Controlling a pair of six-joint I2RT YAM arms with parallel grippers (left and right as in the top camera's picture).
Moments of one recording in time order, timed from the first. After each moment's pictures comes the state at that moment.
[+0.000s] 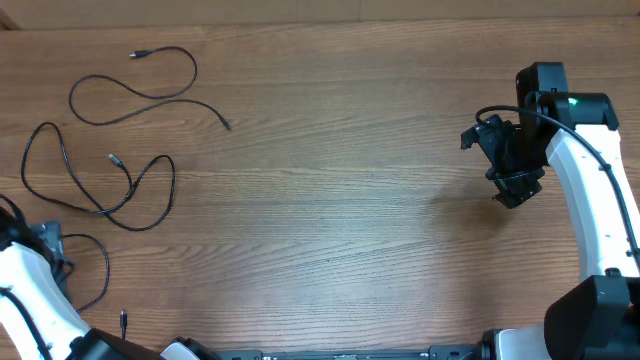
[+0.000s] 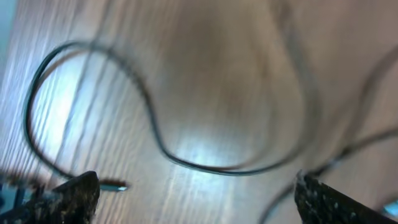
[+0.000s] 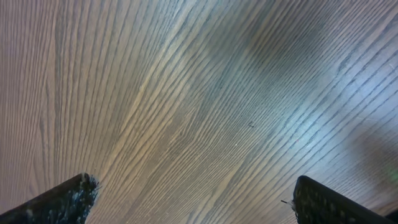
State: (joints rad) left arm 0.86 1.38 1.05 -0.96 -0.23 -1.00; right arm -0.05 1.62 1.44 -1.27 -0.14 0.98
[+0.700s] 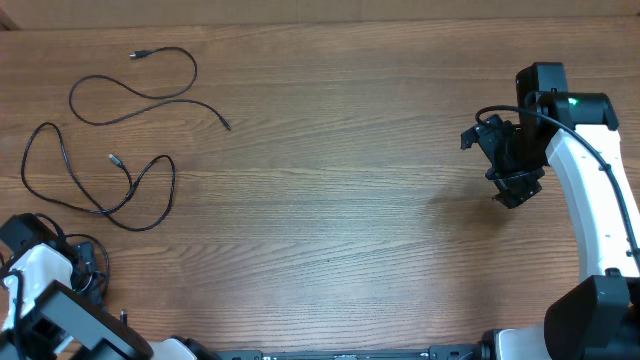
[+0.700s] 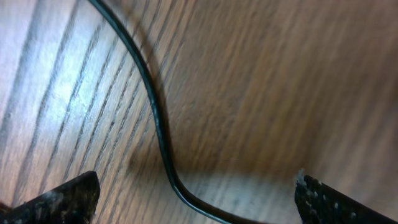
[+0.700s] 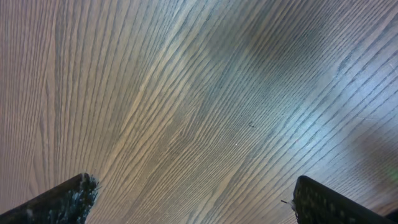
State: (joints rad) left arm 0.86 1.57 0.81 -0.66 -0.24 -1.07; right arm -0.05 1.62 1.44 -1.27 -0.14 0.98
